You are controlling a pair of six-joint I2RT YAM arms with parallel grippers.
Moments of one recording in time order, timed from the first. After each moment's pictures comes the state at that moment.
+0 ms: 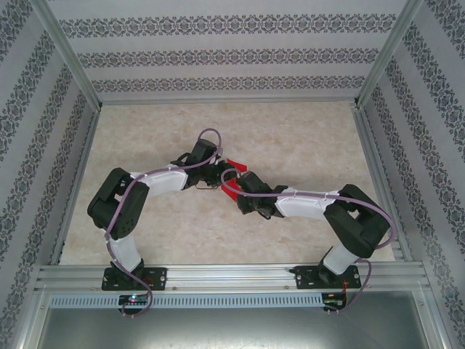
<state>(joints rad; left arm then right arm) -0.54 1.80 1.04 -0.03 0.42 -0.93 0.81 1.62 0.77 -0.16 0.09 0.42</state>
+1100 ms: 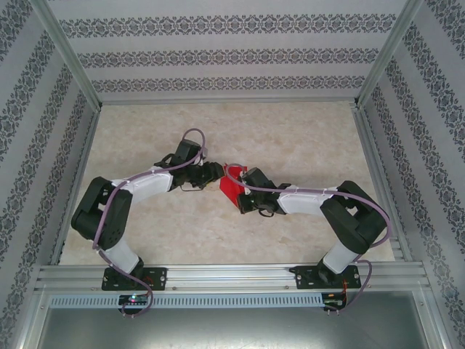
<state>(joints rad) -0.46 1.69 0.95 -0.12 0.44 -0.86 0.72 1.64 0.74 -0.08 -0.13 0.45</state>
